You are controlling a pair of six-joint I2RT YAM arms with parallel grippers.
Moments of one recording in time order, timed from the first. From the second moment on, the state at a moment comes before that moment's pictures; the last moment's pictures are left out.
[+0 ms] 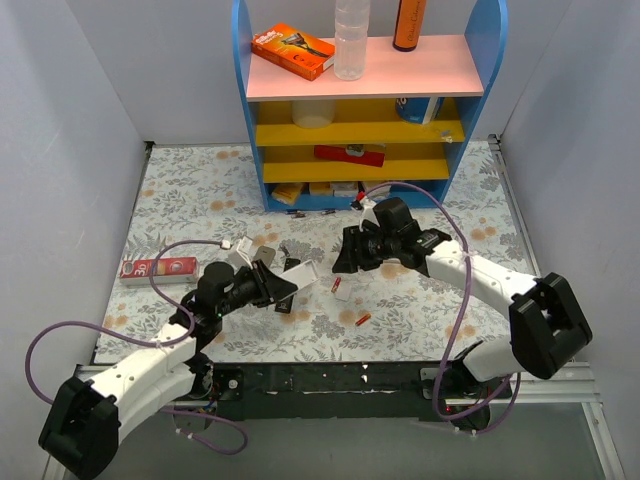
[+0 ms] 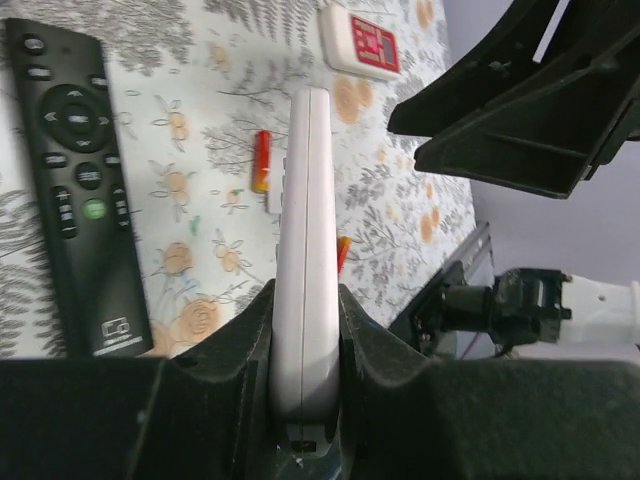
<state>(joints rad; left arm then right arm) -0.53 0.82 0.26 0.23 0.37 -0.88 0.66 1.38 0.88 -0.22 -0.46 0.44</state>
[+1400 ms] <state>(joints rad) -0.53 0.65 0.20 0.16 0.18 -0.90 0.86 1.86 1.21 -0.50 0.01 0.48</state>
